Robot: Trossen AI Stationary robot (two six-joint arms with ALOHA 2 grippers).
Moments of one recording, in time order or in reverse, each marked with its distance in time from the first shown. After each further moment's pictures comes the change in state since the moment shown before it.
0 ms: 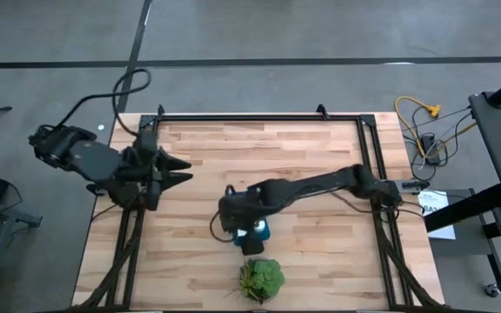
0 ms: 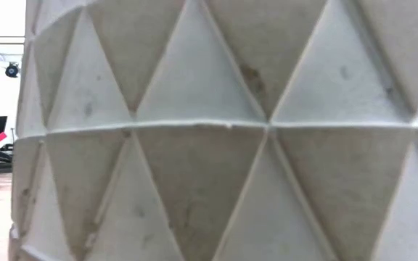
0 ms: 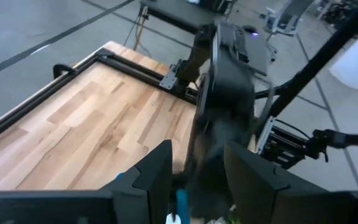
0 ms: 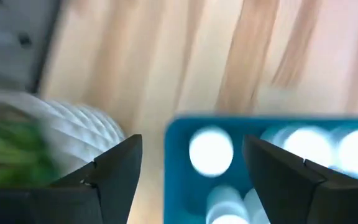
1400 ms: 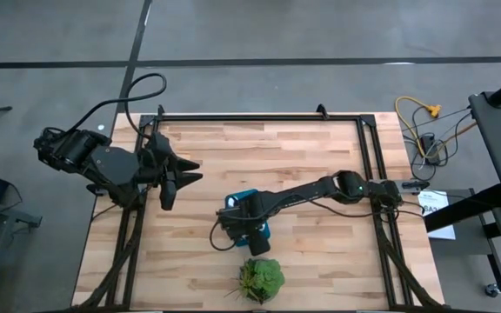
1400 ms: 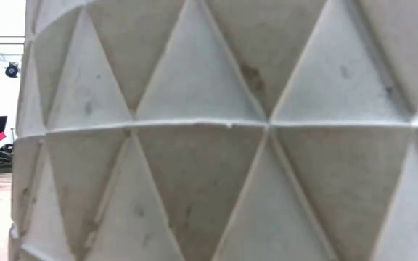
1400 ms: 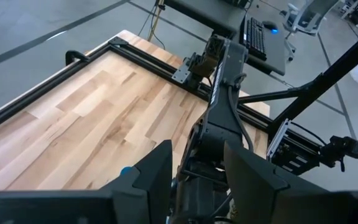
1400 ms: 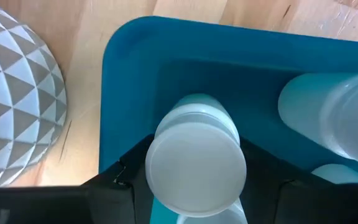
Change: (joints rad) left arm 0.039 0.048 0.000 -0.010 -0.001 -0.056; right arm -0.006 0.137 -0.067 -0.079 0.053 -0.159
